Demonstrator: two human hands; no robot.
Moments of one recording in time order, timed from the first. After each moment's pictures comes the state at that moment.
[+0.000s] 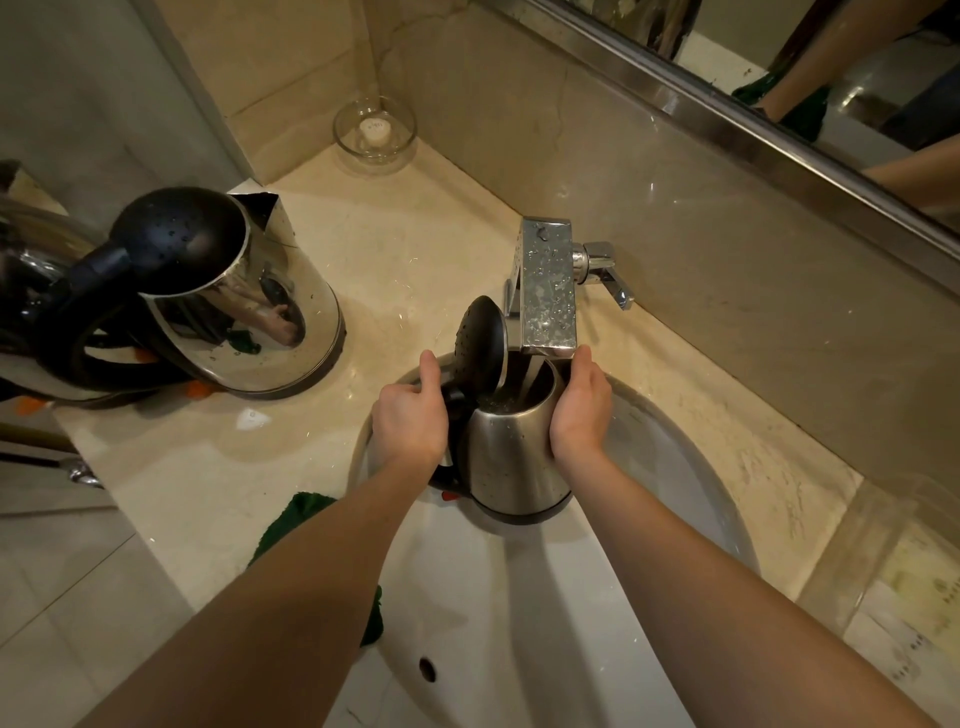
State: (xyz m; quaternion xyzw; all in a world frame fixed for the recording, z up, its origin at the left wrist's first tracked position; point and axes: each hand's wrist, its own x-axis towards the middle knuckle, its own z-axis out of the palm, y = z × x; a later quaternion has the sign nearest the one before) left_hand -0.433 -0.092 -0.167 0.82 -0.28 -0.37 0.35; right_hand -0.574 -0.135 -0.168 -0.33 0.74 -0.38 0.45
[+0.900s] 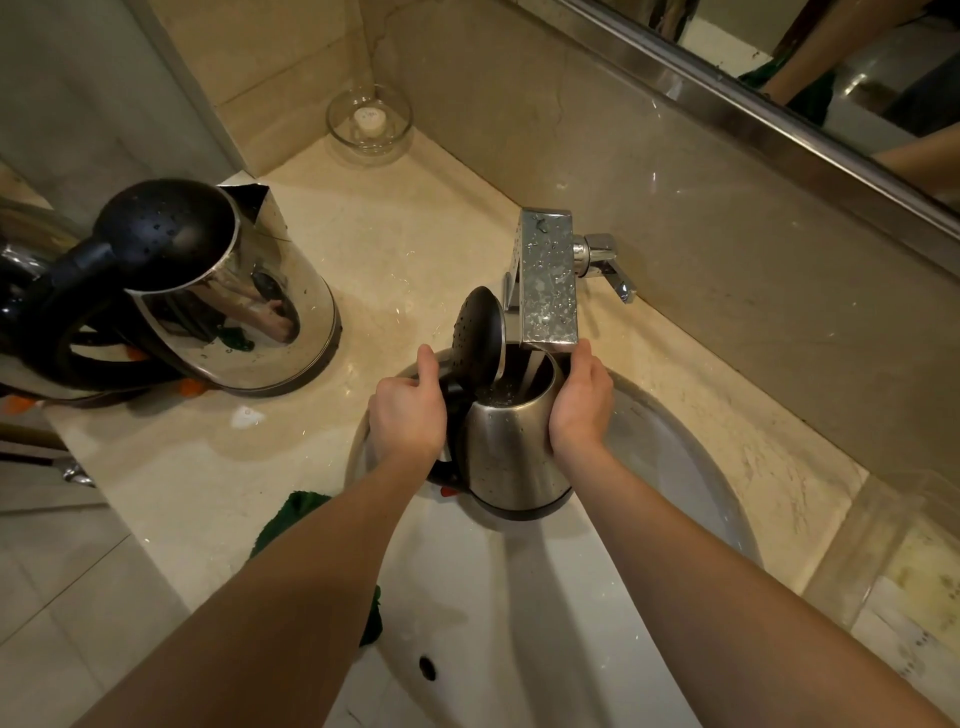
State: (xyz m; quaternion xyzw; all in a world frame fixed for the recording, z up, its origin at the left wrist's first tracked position) left_hand -0.433 -0.096 -0.165 0.82 -0.28 -0.37 0.34; right_hand -0.572 -0.136 -0.165 -0.32 0.75 -0.38 0.45
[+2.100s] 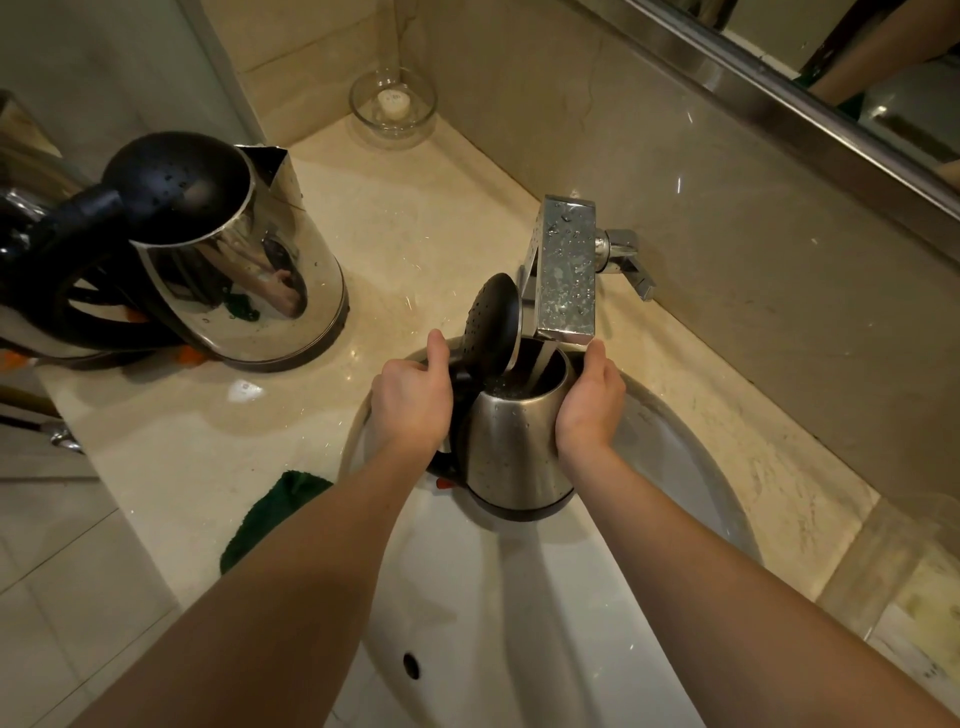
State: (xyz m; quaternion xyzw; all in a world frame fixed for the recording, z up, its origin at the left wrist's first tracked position) left_hand -0.432 -0.096 -0.176 0.82 -0.29 -0.34 0.36; right_hand -0.571 -0.133 -0.161 -0.30 0.75 -0.39 0.45
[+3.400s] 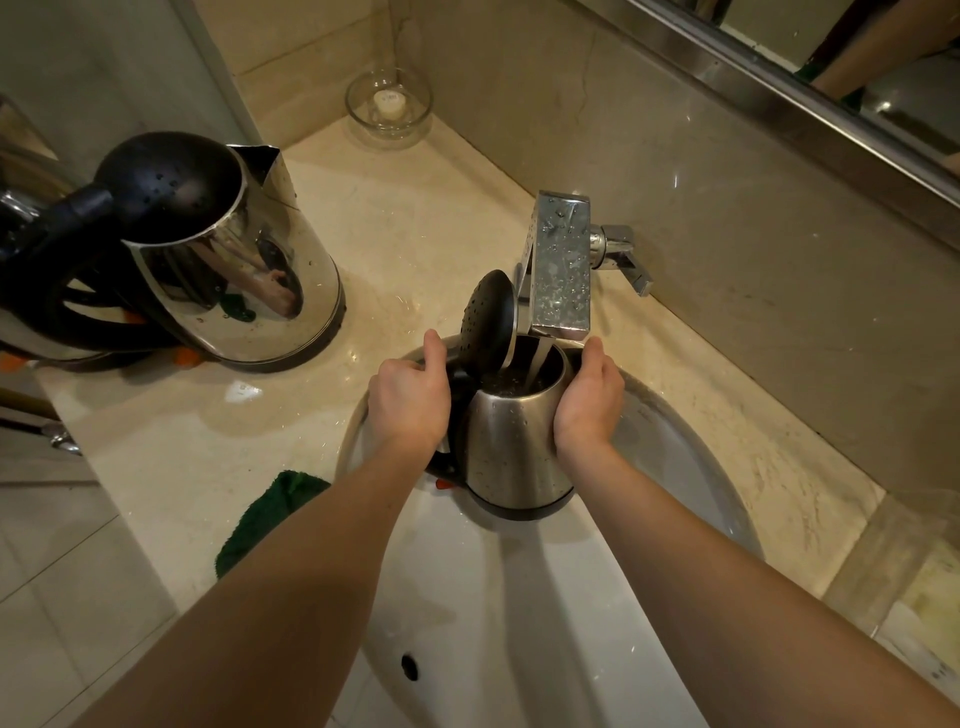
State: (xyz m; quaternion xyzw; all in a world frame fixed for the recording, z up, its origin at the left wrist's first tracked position) left_hand -0.433 -0.098 -0.183 0.83 -0.30 -0.32 0.36; right_hand -0.572 -0.134 -0.168 -0.30 0.74 -0.39 0.45
